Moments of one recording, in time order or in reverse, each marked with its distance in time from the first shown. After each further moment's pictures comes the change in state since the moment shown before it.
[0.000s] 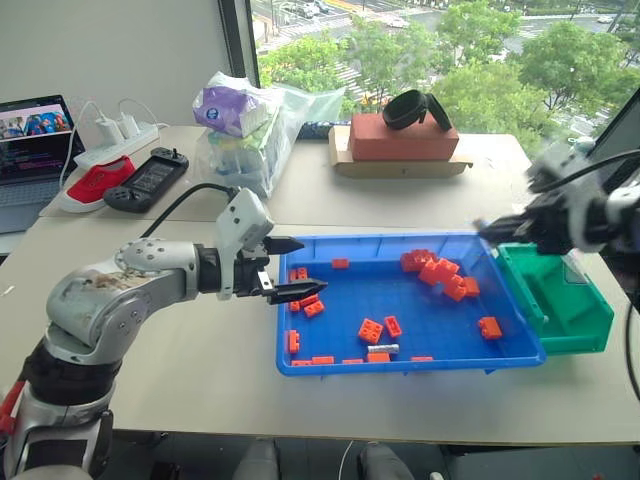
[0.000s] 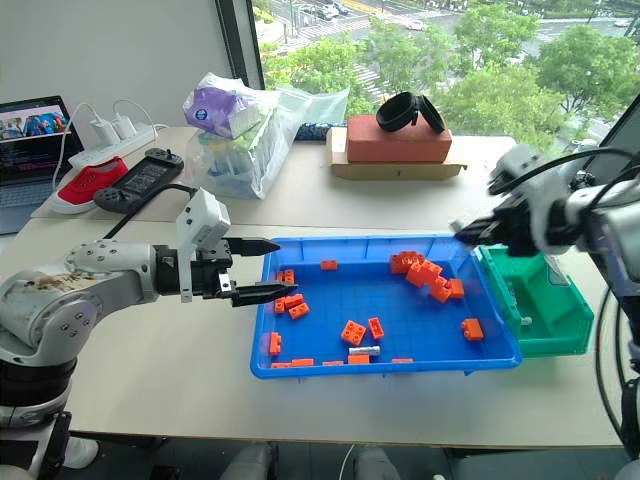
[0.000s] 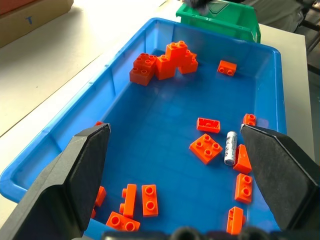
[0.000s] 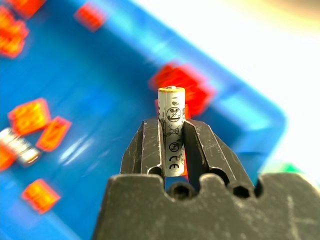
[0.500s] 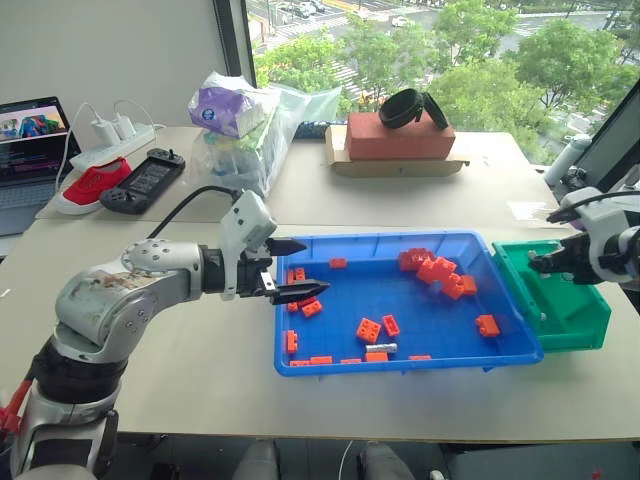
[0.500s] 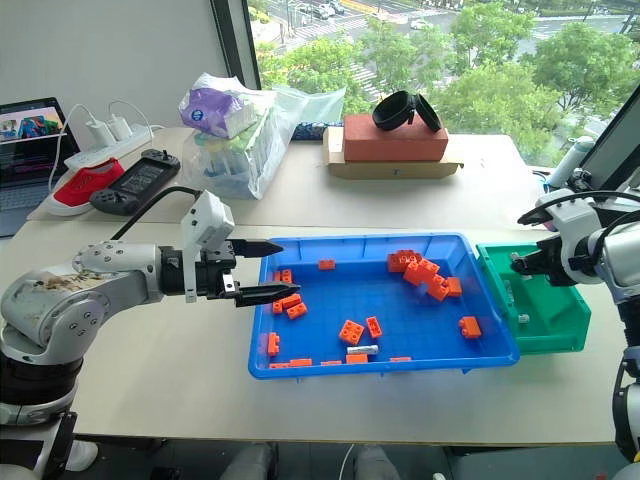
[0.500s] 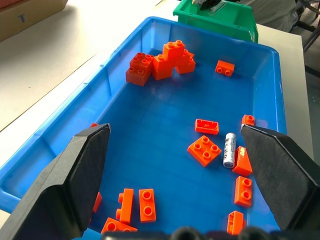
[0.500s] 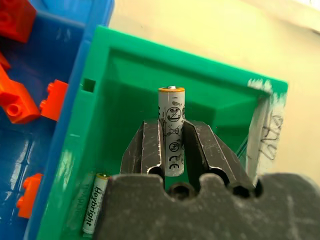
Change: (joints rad) left arm -0.002 -0.015 -0.015 0.011 0.027 -0.007 -0.021; right arm 0.039 0.042 0.086 0.312 -0.187 0.012 -0.093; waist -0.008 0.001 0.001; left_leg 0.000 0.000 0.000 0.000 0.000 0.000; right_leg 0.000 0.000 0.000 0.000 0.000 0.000
